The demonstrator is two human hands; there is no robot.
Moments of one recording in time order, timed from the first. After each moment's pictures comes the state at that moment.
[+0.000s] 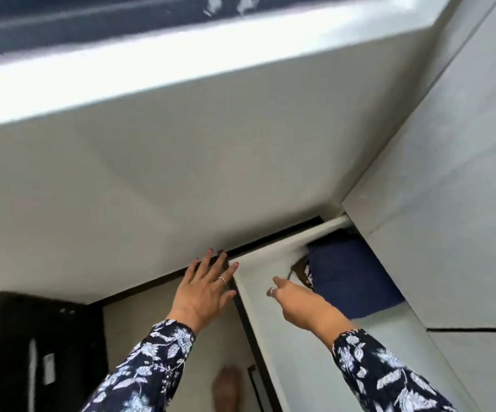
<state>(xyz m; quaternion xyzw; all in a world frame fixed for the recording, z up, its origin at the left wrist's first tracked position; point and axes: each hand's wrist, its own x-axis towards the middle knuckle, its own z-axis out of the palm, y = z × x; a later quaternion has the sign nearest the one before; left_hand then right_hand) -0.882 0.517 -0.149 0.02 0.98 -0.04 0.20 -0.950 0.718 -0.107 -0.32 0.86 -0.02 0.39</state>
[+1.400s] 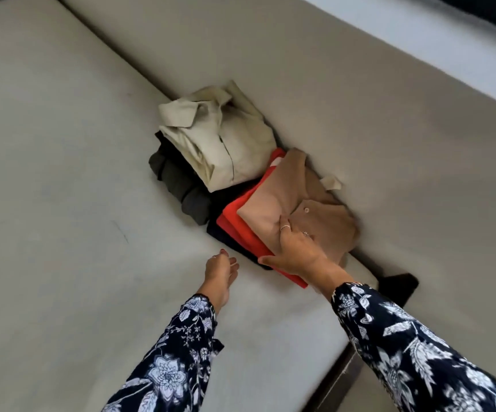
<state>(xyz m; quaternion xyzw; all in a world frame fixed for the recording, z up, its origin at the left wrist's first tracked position) -0.328 0.077 -0.134 0.72 -0.06 -0.63 0.30 -0.478 0.056 -0.074 -0.66 0.67 0.12 0.30</state>
